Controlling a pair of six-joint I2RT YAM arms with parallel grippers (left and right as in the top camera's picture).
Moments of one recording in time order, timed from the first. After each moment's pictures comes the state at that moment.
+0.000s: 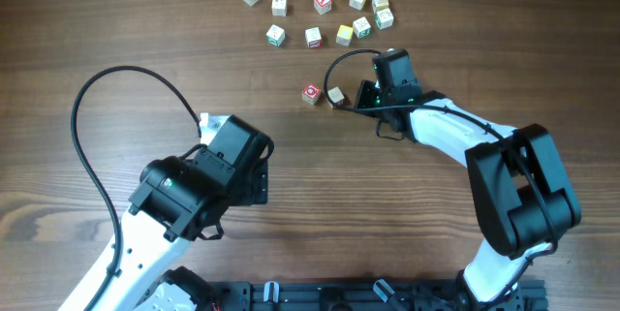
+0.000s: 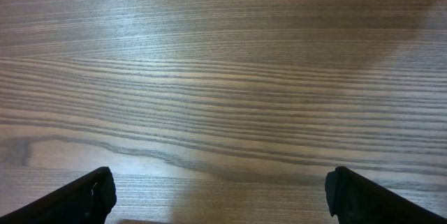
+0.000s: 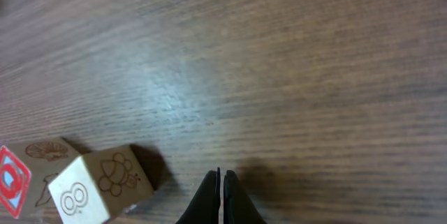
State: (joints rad) left arm -0.60 1.10 1.09 -1.30 -0.29 -0.57; right arm 0.37 1.90 1.01 -0.10 -0.07 0.63
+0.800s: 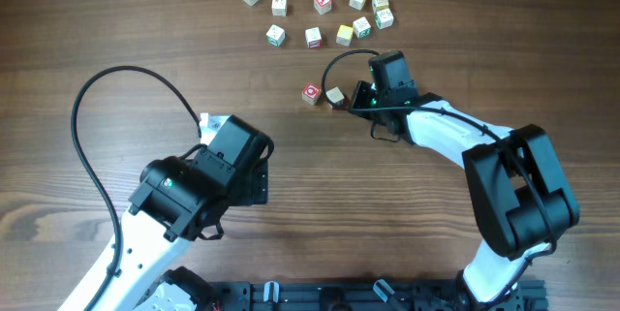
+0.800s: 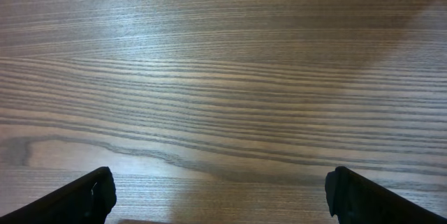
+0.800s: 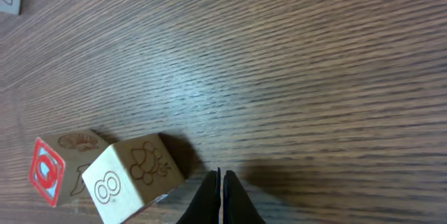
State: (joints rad) left arm -0.60 1.10 1.09 -1.30 -0.29 -0.57; right arm 0.39 1.90 1.00 -0.07 -0.12 0.69
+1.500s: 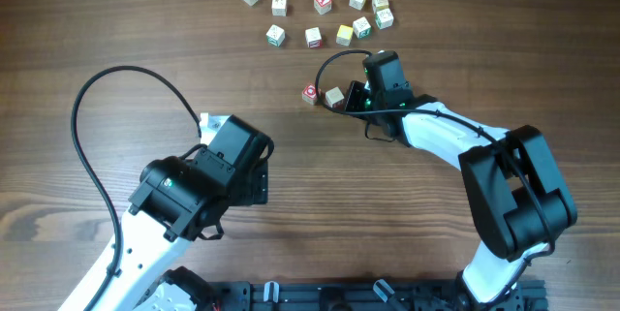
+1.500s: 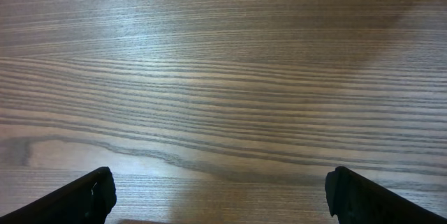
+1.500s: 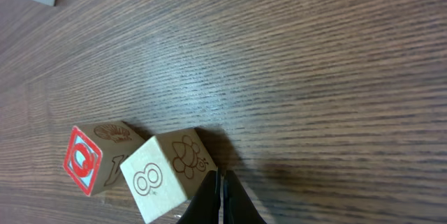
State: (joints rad) left arm -0.60 1.10 1.09 -1.30 -0.29 -0.57; right arm 0.41 1.90 1.00 -0.03 -0.14 0.69
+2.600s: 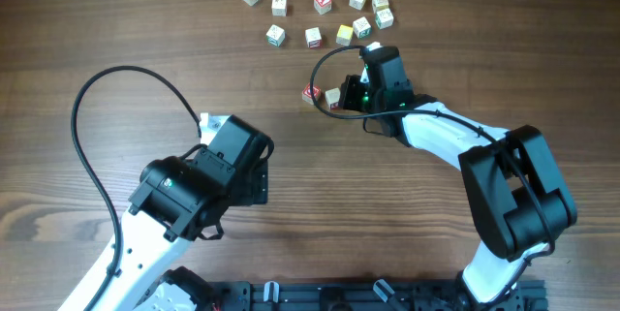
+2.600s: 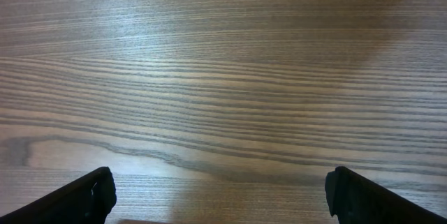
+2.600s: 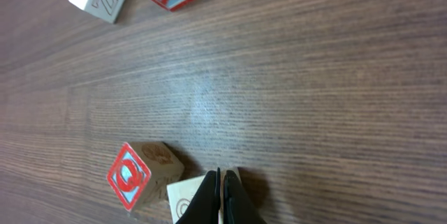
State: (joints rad) left arm -0.60 1.10 1.09 -1.30 -0.29 -0.57; right arm 0.41 1.90 1.00 0.09 -0.16 0.57
